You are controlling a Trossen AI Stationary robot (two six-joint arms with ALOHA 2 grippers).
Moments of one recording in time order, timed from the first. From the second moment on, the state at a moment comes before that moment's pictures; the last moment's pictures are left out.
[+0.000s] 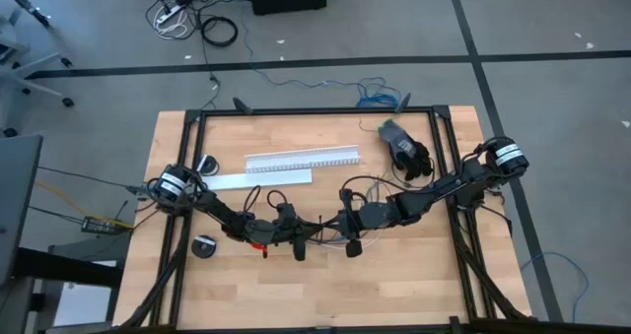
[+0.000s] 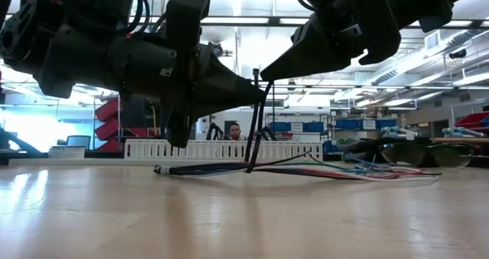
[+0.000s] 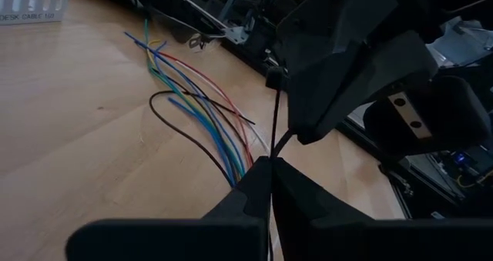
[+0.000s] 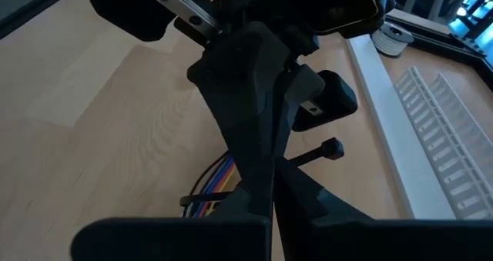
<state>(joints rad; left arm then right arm) -0.38 1.97 0.65 1.18 -0.56 -0.69 0.32 1.63 0.79 0.41 0.32 -0.13</state>
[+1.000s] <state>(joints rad) -0.38 1.97 0.70 1.15 -0.53 -0.64 0.33 1.63 0.79 0.42 0.31 -0.13</state>
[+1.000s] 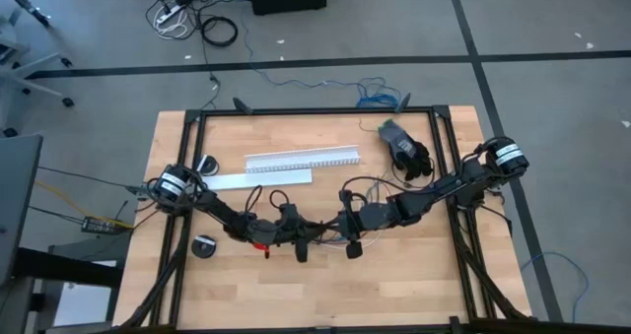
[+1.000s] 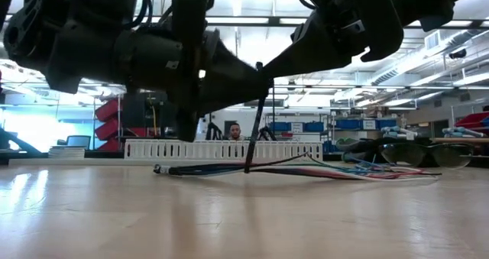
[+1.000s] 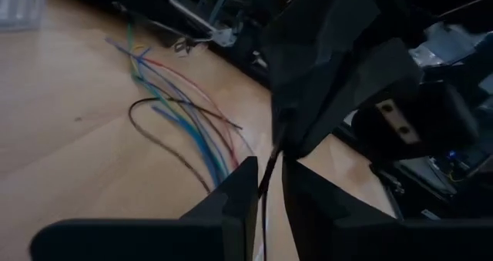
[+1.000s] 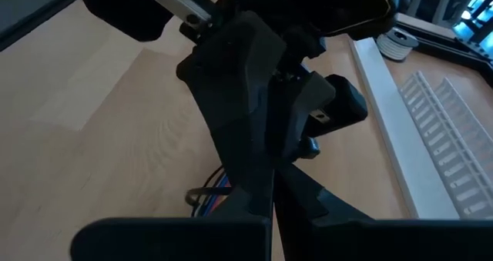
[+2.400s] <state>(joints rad) -0.37 1.97 0.77 0.97 -0.57 -0.51 0.34 1.57 0.79 0.44 0.43 -0.08</state>
